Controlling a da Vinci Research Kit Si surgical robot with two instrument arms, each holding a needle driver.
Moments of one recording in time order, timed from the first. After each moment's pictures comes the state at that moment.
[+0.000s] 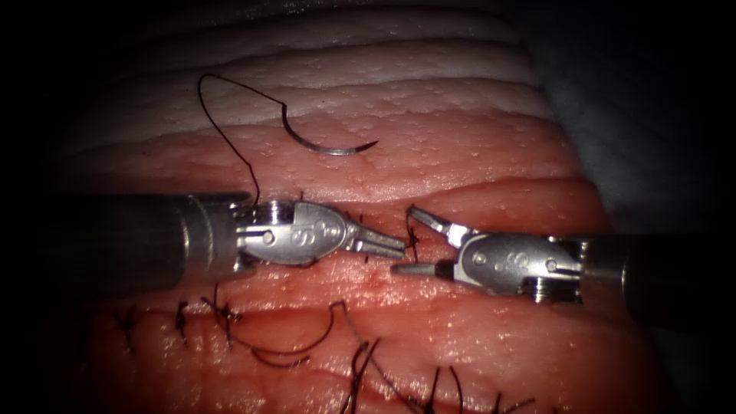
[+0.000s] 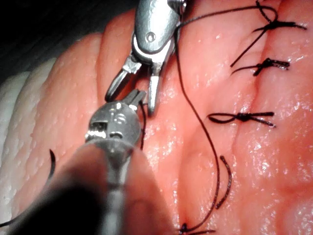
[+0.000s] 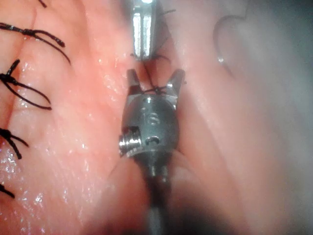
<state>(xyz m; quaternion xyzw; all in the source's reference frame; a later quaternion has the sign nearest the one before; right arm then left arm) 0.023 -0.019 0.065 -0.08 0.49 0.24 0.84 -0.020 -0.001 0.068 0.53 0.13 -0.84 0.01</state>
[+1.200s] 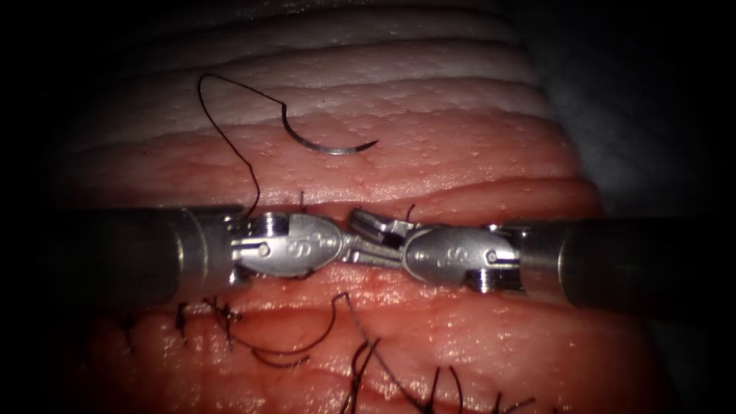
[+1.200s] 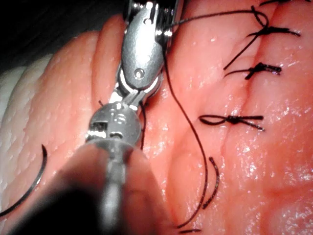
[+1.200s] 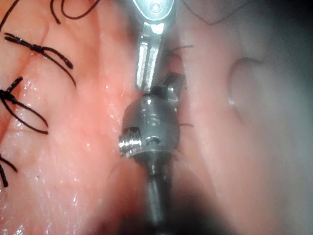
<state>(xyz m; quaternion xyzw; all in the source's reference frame) 0.028 -0.019 0.066 -0.15 0.50 0.21 0.83 -0.020 -0.002 0.067 0.54 0.14 -0.83 0.00</state>
